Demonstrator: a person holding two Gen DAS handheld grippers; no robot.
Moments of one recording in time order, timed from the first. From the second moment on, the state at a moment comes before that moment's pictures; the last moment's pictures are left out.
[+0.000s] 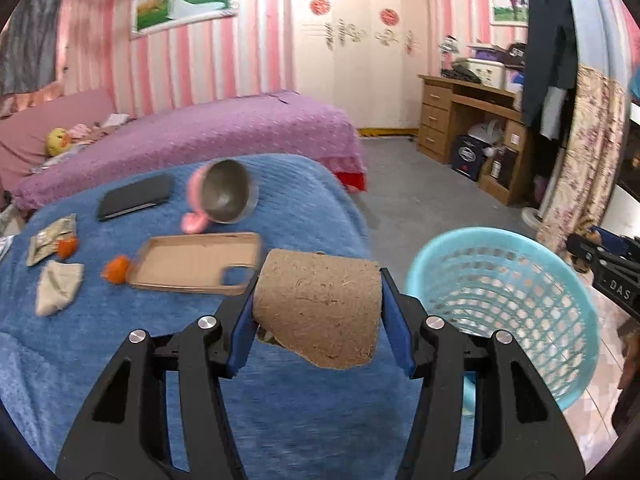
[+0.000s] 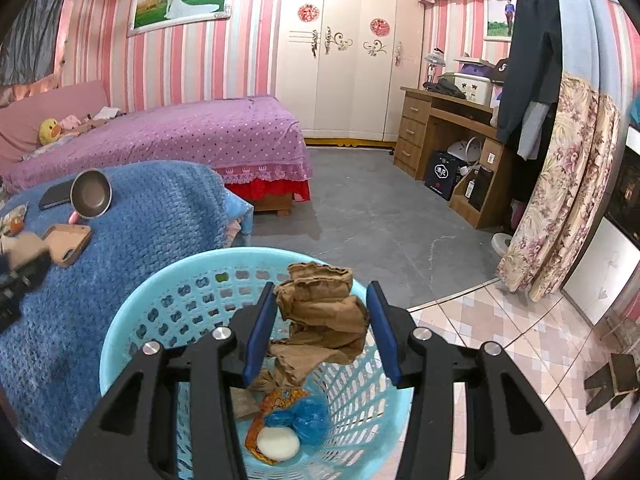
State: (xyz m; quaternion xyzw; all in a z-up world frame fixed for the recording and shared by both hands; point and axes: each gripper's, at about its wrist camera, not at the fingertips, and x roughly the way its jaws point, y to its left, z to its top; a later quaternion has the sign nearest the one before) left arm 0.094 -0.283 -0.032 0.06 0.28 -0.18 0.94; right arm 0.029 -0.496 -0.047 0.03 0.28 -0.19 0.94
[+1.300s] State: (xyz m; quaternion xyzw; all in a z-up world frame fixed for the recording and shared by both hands) left arm 0.113 -0.253 -0.021 0.06 0.28 -0.16 0.95; right arm 0.063 -0.474 -0.056 0.05 0.29 -0.19 0.94
